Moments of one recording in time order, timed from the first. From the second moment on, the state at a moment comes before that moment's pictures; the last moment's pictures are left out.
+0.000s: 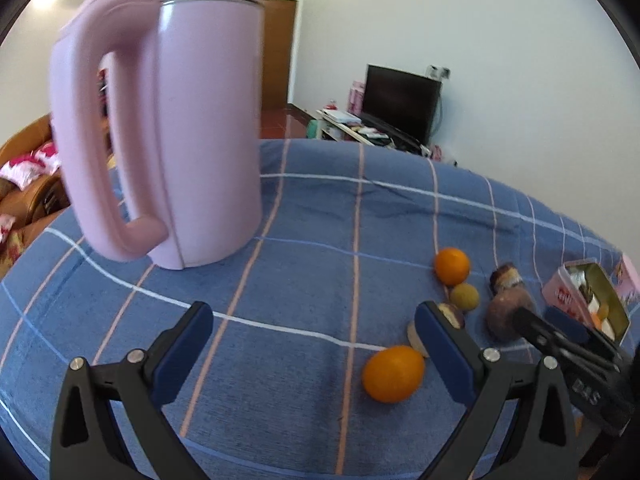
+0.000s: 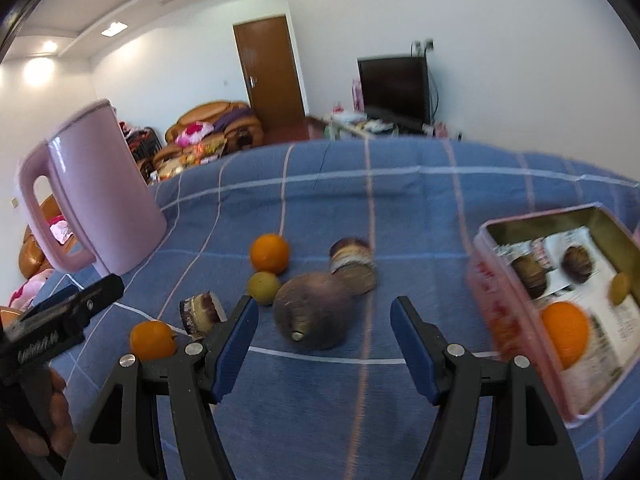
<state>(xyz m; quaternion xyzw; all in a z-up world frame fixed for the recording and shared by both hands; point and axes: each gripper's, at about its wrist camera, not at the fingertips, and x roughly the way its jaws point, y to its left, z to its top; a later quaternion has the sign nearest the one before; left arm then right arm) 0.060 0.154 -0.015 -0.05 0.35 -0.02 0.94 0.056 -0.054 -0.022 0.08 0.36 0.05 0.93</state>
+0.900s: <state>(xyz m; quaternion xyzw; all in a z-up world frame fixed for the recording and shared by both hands) 0.054 0.112 -0.033 0.04 0.41 -0.15 0.90 0.030 -0.066 -0.024 0.11 0.37 0.08 0.92</state>
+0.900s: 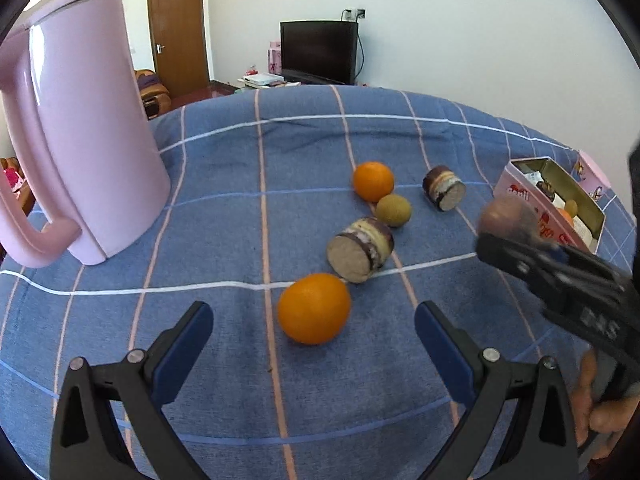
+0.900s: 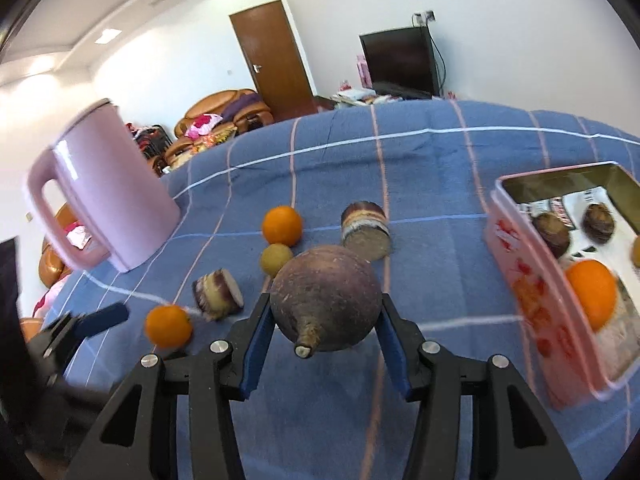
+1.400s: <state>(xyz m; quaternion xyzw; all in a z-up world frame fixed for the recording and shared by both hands) 0.070 0.125 -0.044 -0.02 0.43 -0.12 0.89 0.016 -0.064 -0.026 0.10 0.36 0.09 0.92</state>
